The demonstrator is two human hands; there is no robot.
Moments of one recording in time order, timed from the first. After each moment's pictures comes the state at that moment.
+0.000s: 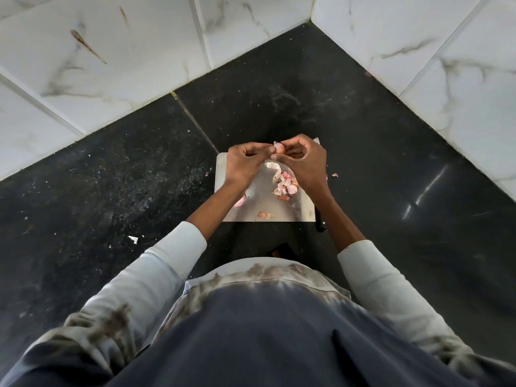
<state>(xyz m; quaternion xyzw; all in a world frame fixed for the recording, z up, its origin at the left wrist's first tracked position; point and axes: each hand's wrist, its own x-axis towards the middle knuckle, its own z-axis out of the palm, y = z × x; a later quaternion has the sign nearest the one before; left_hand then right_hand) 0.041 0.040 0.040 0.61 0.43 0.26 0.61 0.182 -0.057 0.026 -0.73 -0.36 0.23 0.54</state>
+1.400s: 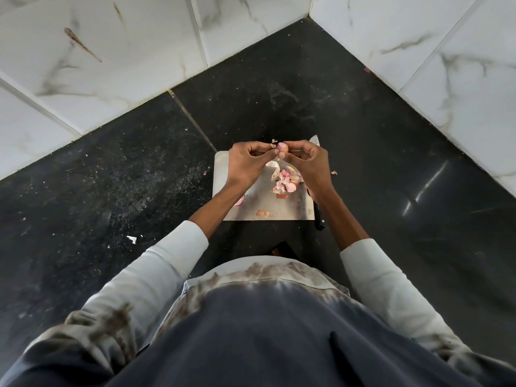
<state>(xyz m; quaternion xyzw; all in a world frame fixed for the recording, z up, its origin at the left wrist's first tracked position) 0.050 0.041 0.027 0.69 0.41 0.25 0.54 0.194 -0.066 0.010 -0.70 -0.29 0.32 0.57</state>
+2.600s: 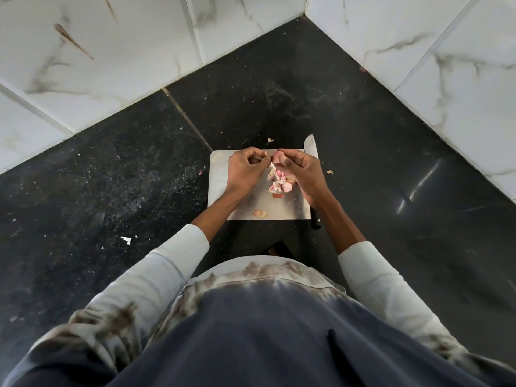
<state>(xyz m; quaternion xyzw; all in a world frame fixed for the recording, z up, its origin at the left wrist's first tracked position) 0.052 0.031 0.007 0.69 0.45 0.22 0.52 0.191 -0.079 -0.001 -0.66 -0.24 0.42 0.57</state>
